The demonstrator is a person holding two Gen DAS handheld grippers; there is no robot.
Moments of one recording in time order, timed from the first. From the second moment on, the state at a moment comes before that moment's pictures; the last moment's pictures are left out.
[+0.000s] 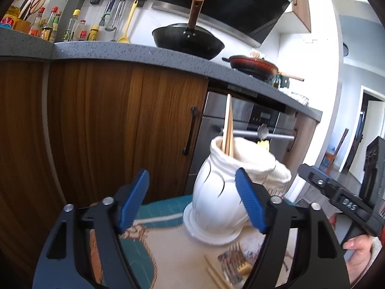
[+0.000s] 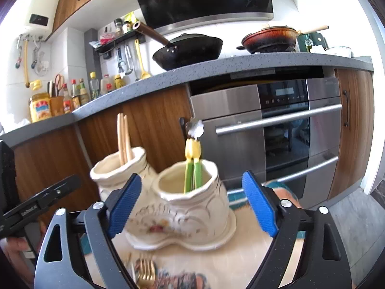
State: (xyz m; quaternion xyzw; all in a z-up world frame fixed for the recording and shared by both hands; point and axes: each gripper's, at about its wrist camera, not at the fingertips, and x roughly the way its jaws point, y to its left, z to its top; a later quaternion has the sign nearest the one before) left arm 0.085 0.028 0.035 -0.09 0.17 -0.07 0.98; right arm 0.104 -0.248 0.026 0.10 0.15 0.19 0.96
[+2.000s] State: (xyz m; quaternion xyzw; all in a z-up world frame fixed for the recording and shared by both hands) left arm 0.029 -0.032 -0.045 0.07 0.42 -0.08 0.90; right arm 0.052 -0.202 -0.039 -0.01 0.38 0.26 0.89
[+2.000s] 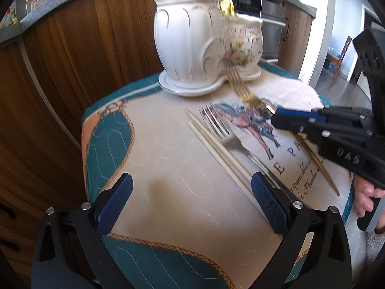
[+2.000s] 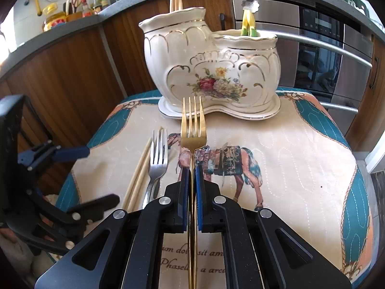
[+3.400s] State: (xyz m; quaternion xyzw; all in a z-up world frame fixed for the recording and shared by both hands) left arm 0.034 -0.014 -0.048 0.06 0.45 -0.09 0.89; right arm 0.043 -0.215 -0.027 0.02 0.35 0.28 0.89
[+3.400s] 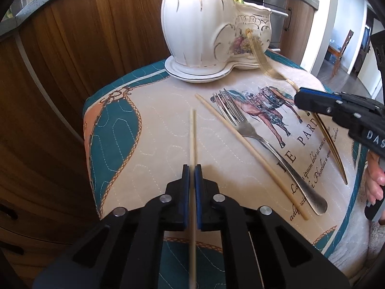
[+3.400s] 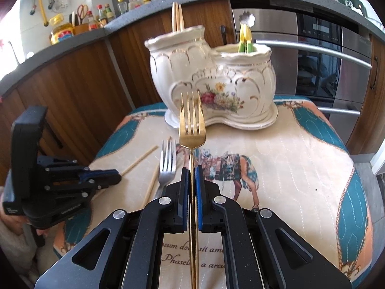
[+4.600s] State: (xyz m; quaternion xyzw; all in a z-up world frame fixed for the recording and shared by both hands) left arm 0.070 -0.005 0.099 -0.06 0.11 -0.17 0.98; right arm 0.081 -0.234 0.107 0.08 0.07 0.22 0.97
